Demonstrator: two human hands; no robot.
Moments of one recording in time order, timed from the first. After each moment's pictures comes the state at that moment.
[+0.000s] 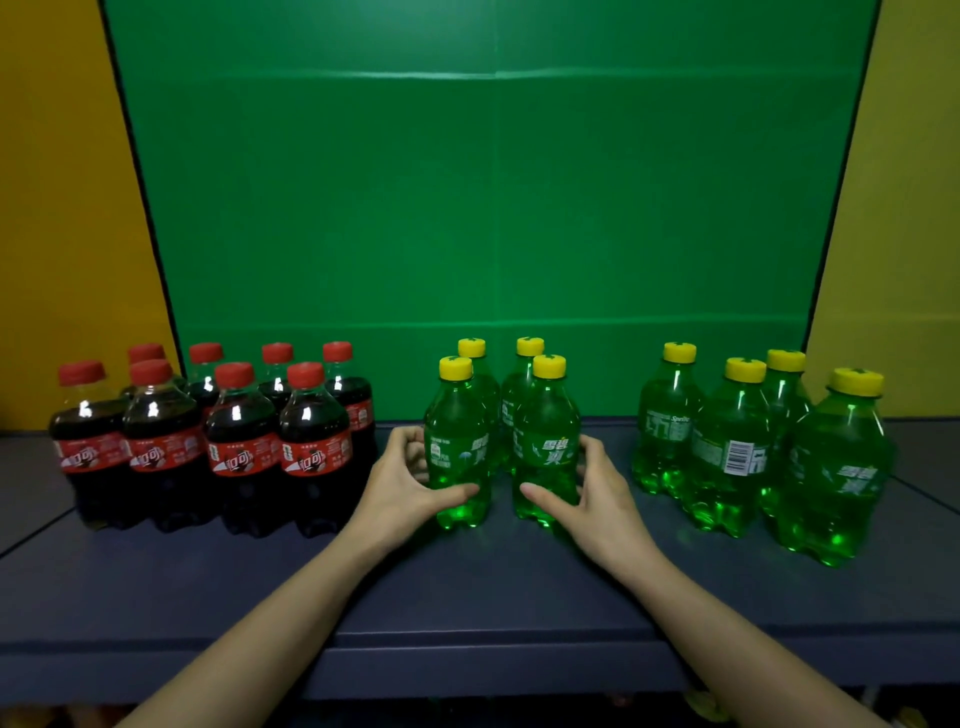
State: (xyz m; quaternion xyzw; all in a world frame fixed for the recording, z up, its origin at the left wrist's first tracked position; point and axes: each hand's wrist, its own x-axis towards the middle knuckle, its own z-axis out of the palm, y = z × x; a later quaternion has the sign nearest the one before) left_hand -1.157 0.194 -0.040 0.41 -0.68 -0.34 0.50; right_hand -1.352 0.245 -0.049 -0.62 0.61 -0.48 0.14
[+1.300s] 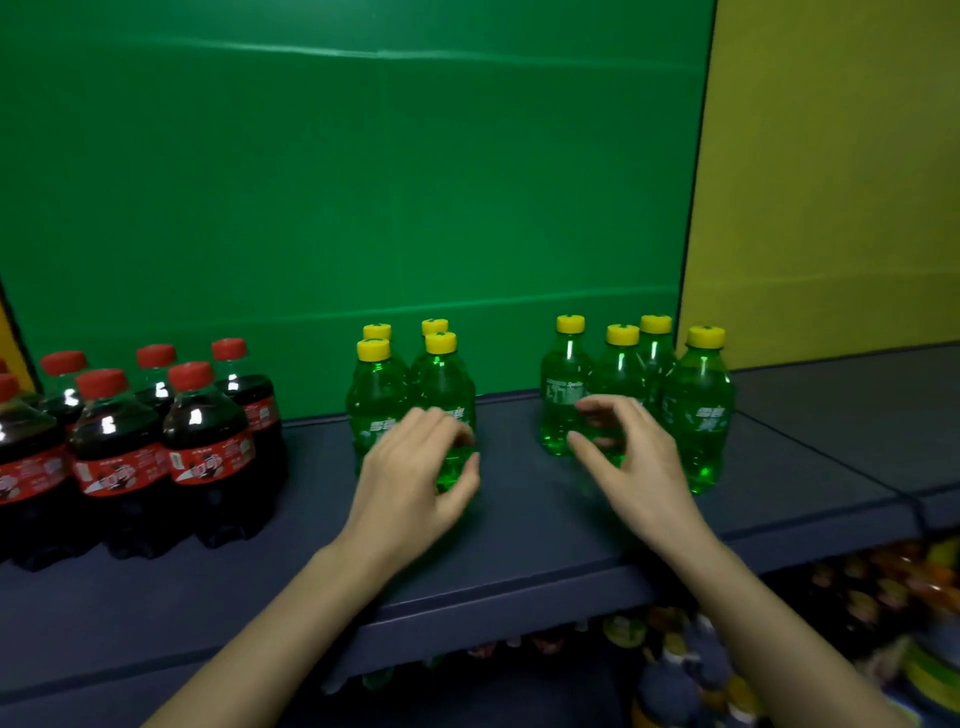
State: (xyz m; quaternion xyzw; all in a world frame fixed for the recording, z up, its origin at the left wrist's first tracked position) left_hand -1.215 0.244 -0.024 0.23 -0.85 0.11 0.46; right_hand -1.414 0.324 -0.025 -0.59 0.60 -0.54 -0.06
